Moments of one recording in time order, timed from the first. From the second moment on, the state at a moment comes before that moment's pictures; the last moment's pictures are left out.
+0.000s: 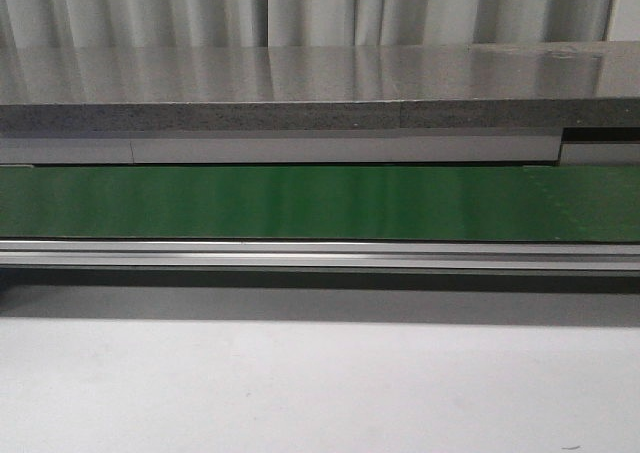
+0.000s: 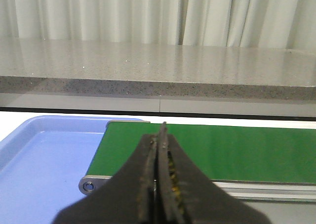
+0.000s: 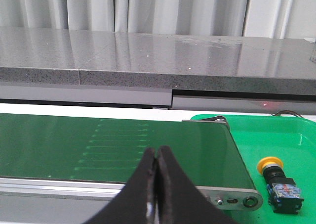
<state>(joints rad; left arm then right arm) -0.07 0.00 0.00 -0.04 0.06 0.00 -0.03 -0.01 0.03 -0.04 0.03 0.06</state>
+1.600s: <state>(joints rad) -0.07 0.00 0.00 -0.04 0.06 0.00 -0.26 1.11 -1.05 -0.07 0.87 0.06</state>
